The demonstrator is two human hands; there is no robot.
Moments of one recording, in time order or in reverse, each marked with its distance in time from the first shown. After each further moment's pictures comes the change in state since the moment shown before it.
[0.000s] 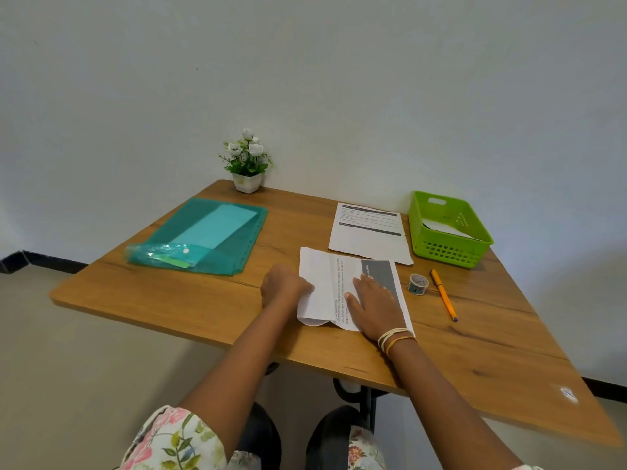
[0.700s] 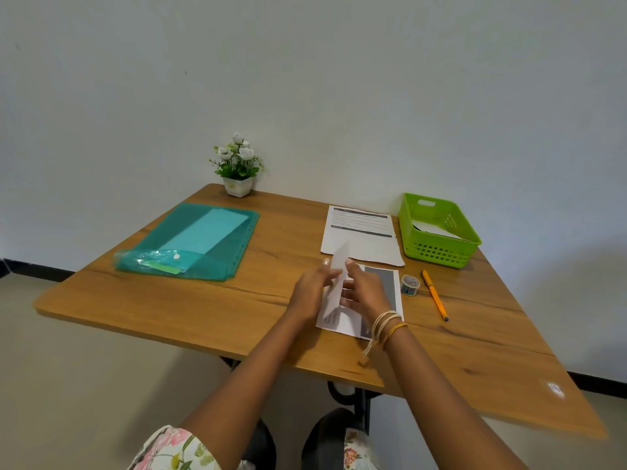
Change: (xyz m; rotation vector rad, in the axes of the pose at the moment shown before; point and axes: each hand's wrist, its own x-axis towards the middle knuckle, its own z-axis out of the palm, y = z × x) left_hand -0.026 -0.003 0.031 -0.543 -0.369 0.536; right_hand -0.001 -0.050 -0.052 1.271 -0.014 0.457
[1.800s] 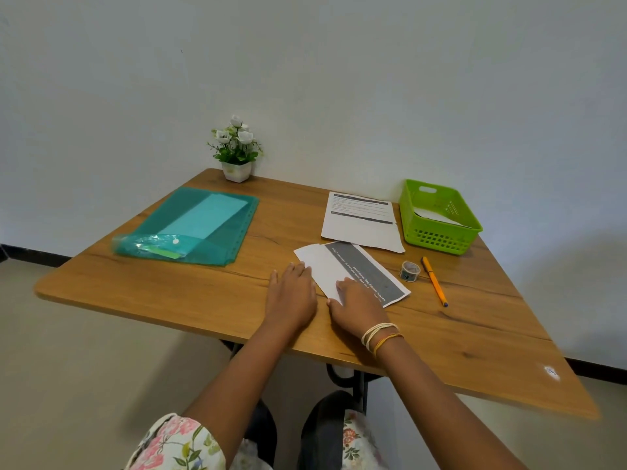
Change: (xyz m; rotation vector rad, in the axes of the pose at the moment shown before) left_hand -0.006 -0.036 -0.015 1.074 0.126 0.073; right_hand -0.023 0.033 -0.004 -1.211 -0.059 -0.313
